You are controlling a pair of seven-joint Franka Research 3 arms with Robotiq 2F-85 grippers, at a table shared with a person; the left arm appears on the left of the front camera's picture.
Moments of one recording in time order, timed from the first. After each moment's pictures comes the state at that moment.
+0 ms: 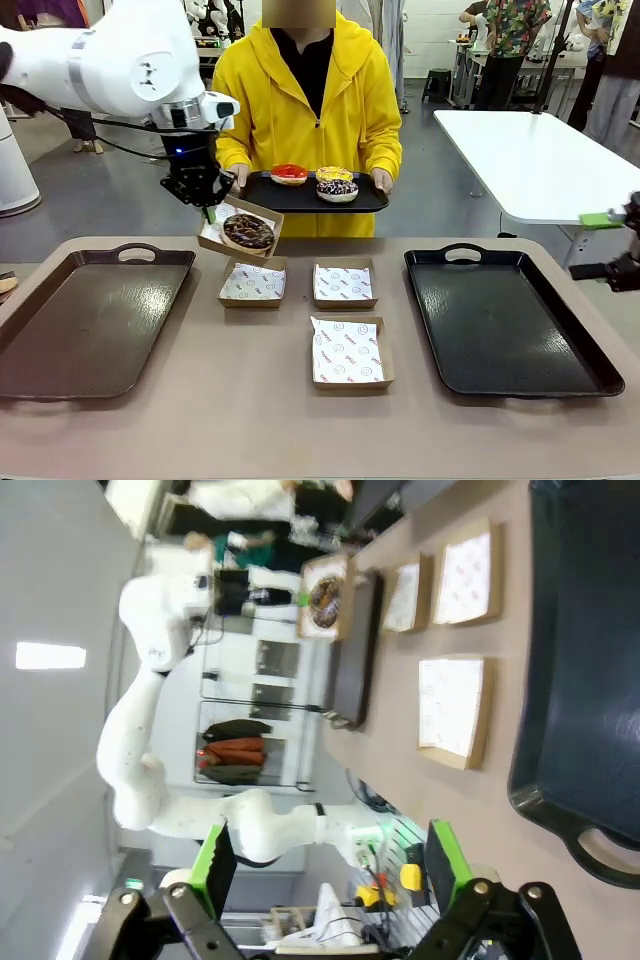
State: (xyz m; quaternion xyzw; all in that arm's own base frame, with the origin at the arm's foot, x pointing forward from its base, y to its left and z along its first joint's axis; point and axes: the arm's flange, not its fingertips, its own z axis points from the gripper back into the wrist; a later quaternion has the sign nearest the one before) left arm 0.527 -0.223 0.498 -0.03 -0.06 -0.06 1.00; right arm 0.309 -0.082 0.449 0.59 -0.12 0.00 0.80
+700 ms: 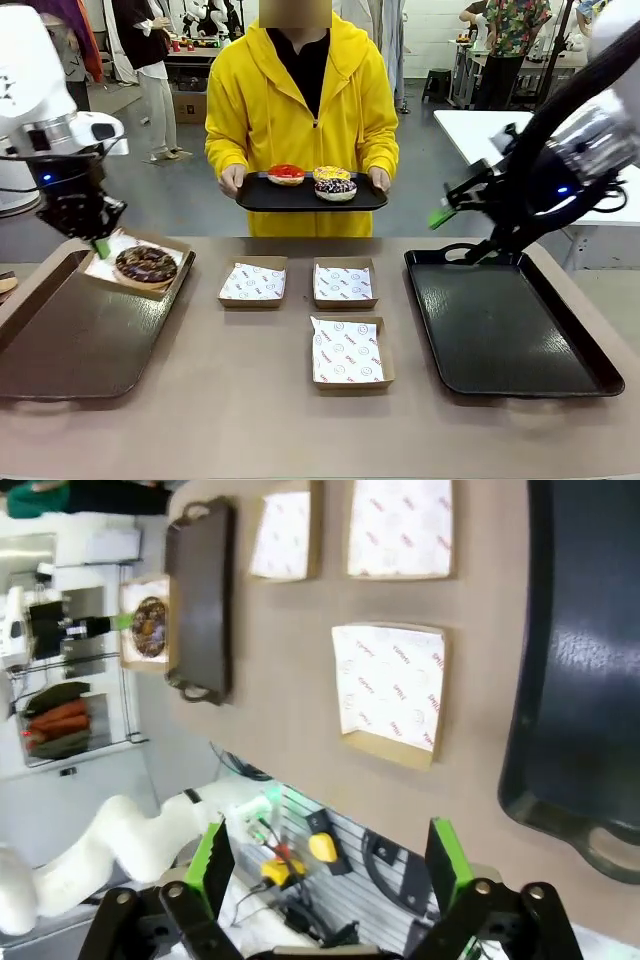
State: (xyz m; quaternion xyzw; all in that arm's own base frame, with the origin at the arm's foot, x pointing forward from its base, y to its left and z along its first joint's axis) left arm 0.450 -0.066 0.476 -0.03 -0.02 -0.01 1.00; right arm 0.375 0.105 0.493 0.36 -0.02 0.02 0.93
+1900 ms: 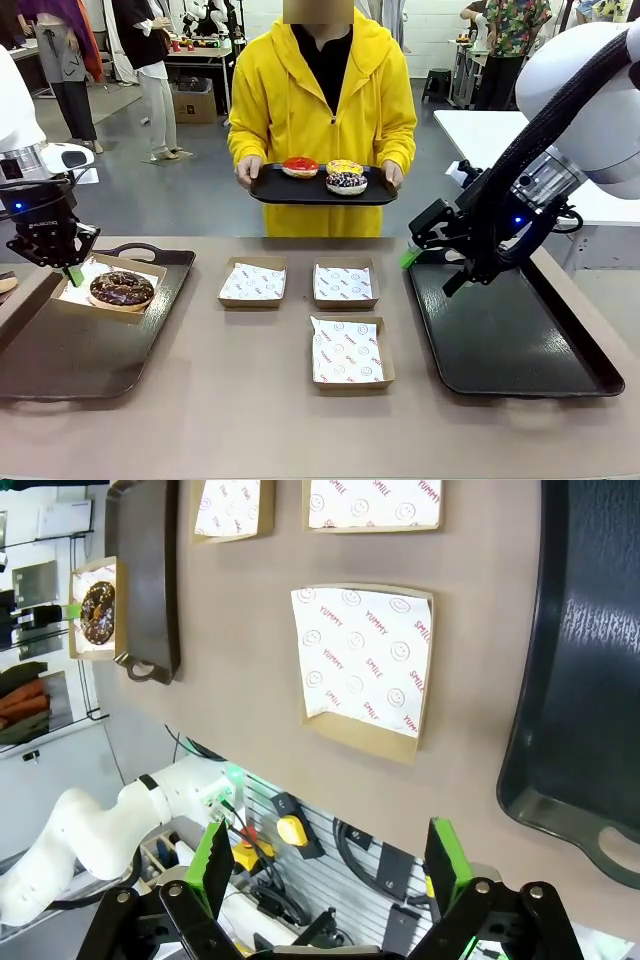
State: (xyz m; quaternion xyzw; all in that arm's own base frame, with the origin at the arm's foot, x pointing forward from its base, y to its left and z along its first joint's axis) left arm 0.439 -0.026 0.442 -0.04 0.01 0.04 1.00; right arm 0.373 0.141 0.457 0.31 0.02 0.04 0.95
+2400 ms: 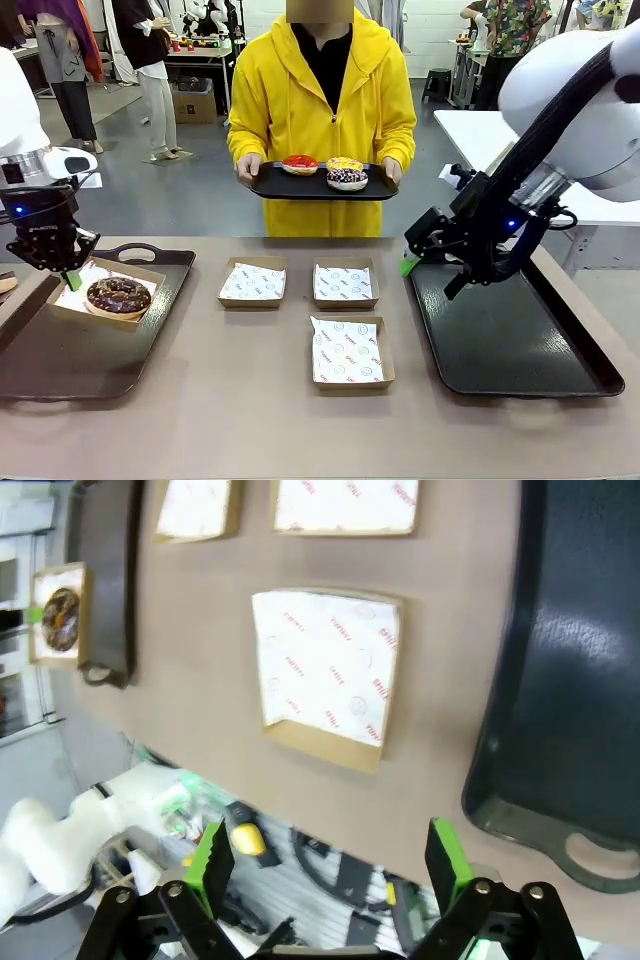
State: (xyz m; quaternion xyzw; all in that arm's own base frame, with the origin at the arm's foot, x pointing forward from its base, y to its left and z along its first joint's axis) left arm 0.431 -0.029 0.433 -0.01 0.02 0.01 1.00; right arm 0.373 0.160 0.449 0.24 0.01 0.06 0.97
